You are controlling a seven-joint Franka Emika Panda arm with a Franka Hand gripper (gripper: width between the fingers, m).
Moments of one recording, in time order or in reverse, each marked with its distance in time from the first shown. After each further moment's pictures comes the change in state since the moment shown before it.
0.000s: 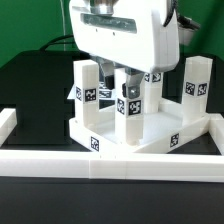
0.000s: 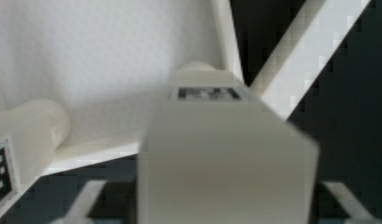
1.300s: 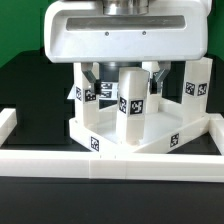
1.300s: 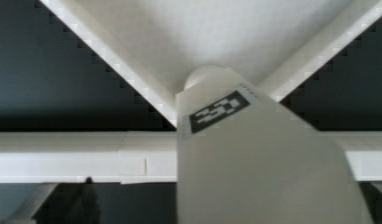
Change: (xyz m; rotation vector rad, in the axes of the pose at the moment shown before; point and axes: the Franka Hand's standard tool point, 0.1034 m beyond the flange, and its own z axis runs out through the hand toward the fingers) arm -0.006 -0.003 0.002 -0.053 0.023 -1.031
